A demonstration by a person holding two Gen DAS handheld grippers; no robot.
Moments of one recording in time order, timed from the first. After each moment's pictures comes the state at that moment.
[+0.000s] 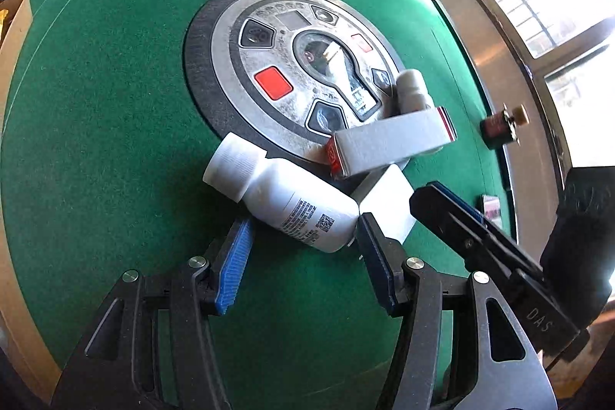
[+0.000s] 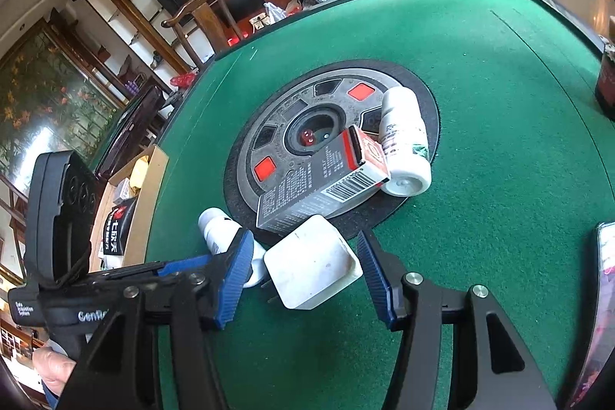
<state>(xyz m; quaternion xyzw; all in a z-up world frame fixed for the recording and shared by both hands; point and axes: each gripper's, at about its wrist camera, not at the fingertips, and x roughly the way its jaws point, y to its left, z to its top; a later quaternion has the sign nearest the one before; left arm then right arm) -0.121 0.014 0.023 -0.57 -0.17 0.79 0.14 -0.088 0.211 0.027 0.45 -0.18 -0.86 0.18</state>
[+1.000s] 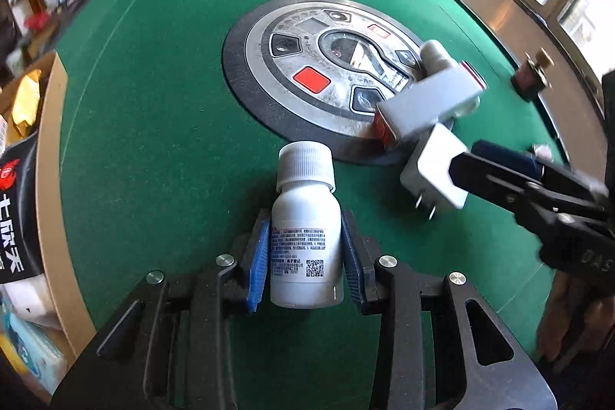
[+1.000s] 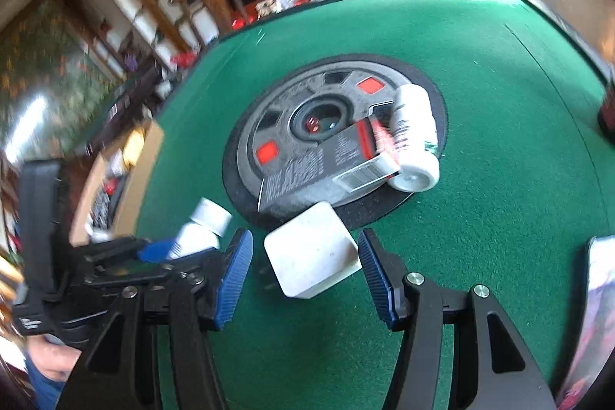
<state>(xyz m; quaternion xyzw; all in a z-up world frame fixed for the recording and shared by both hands) -0.088 0.001 0.017 -0.53 -0.01 0.84 0.12 -0.084 0.180 0.029 0.47 -0.06 -0.86 0.18</state>
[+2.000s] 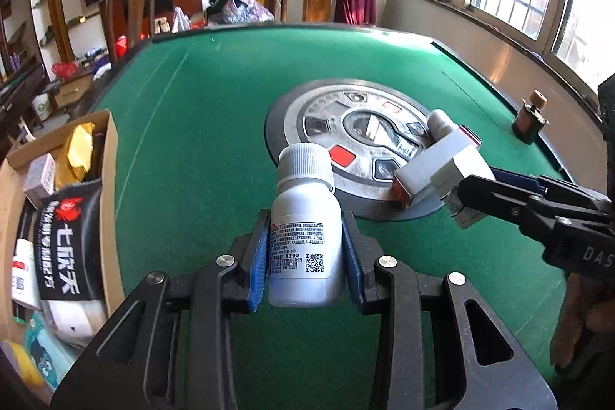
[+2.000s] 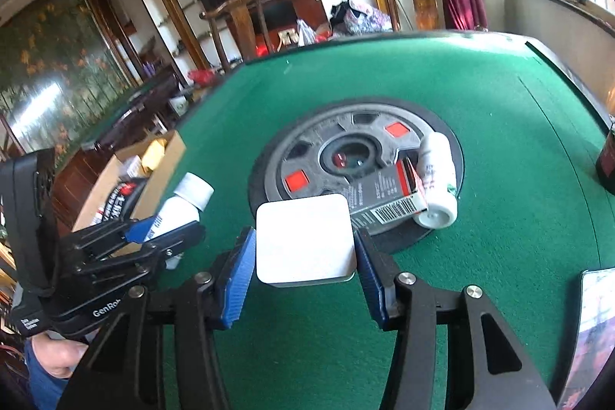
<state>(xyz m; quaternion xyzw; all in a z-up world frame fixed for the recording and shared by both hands) -0.069 -0.017 0.045 -0.39 -0.01 0.92 0.08 -0.068 0.179 0.051 0.38 -0.09 -0.90 0.21</state>
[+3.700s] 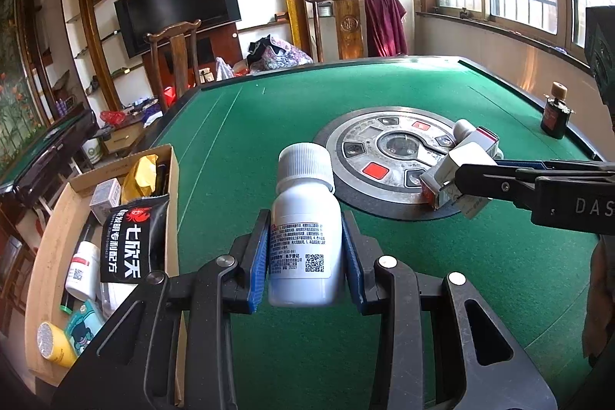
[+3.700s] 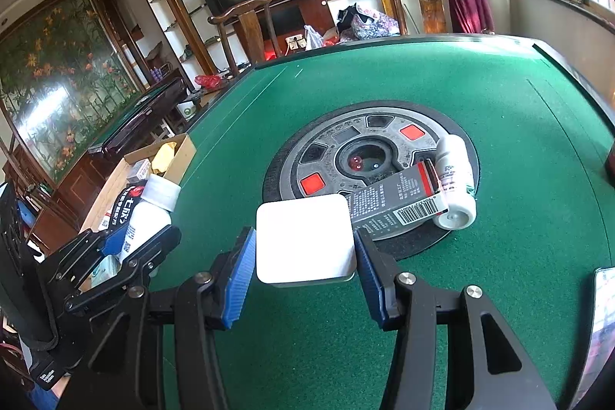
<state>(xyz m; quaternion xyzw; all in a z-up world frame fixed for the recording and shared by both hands) -0.023 -0.007 0.047 -0.31 0.06 0.95 -0.01 -0.065 0.168 0.050 0.38 -0.09 -0.89 0.21</state>
